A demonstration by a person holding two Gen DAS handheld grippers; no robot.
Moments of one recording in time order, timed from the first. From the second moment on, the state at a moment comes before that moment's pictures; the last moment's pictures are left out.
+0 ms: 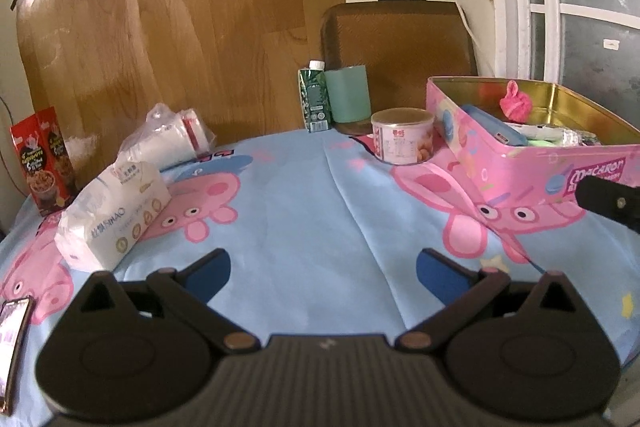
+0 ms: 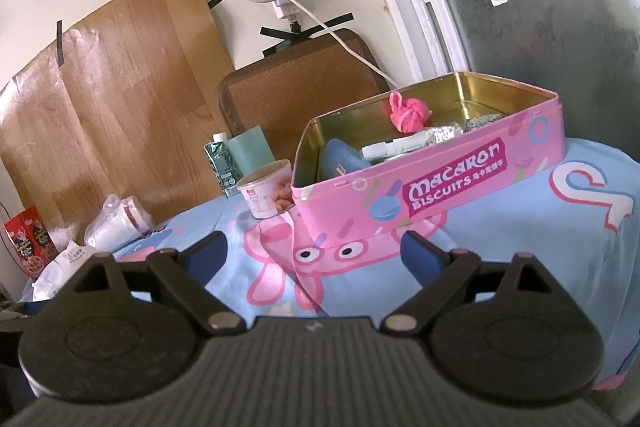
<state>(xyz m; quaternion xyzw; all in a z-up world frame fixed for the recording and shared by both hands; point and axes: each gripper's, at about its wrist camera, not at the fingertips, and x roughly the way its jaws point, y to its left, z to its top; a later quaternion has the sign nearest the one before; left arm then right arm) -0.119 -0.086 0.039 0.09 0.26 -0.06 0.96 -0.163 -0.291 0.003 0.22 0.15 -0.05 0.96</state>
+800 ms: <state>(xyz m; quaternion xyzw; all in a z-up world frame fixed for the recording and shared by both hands) -0.118 -0.100 0.019 0.11 0.34 -0.09 0.93 -0.167 -0.291 0.002 0.23 0.15 -0.05 0.96</state>
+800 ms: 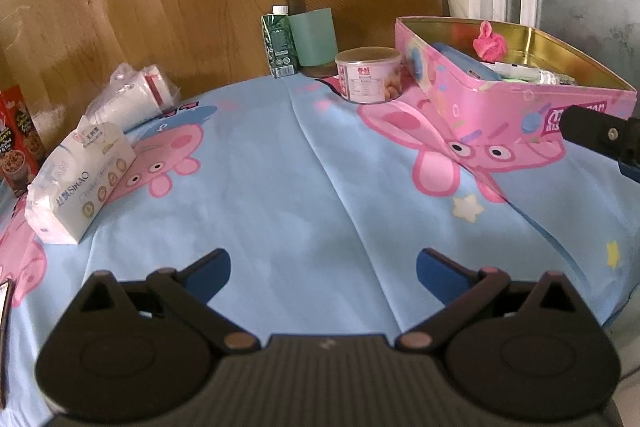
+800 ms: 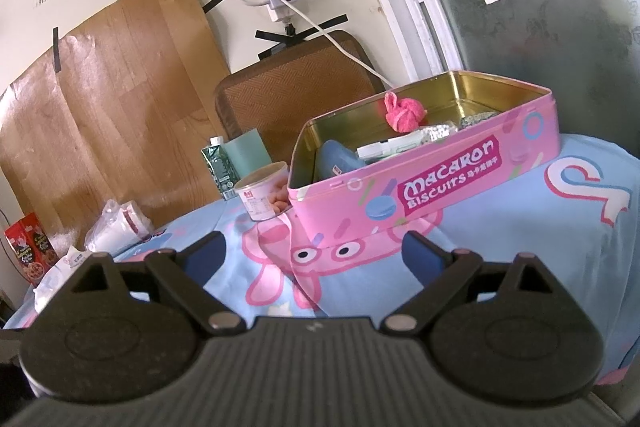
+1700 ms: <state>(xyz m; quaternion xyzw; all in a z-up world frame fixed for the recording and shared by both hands) -0.118 -0.109 0.016 0.13 0.35 -0.10 0.92 -0.167 -0.294 0.001 0.23 0.15 -0.05 0.96</state>
